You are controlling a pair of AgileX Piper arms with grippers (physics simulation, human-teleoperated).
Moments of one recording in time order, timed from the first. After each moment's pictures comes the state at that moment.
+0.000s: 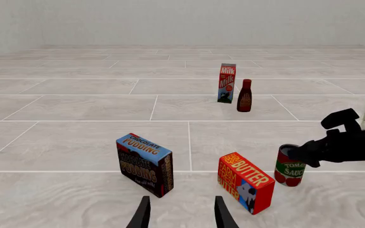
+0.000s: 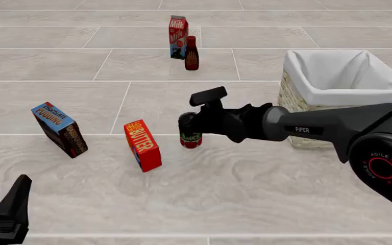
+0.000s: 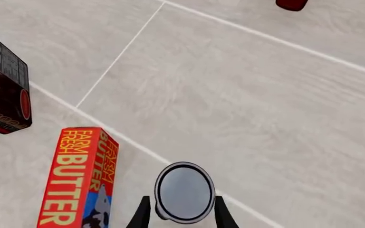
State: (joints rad) left arm 0.00 0.00 0.00 0.00 0.00; right arm 0.58 2.05 -1.33 -0.02 0.10
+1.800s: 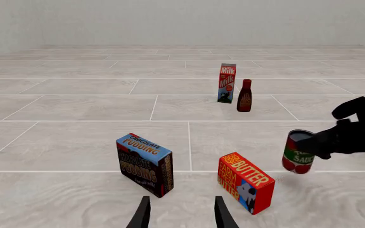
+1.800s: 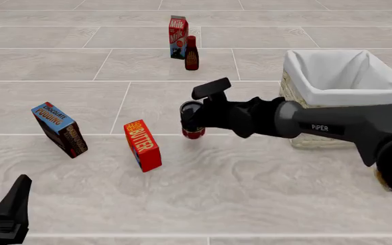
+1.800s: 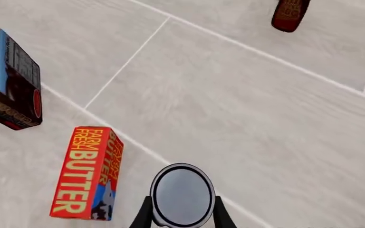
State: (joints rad) left arm 0.00 0.00 0.00 0.00 0.00; right arm 0.58 1.96 -1.30 0.00 0.04
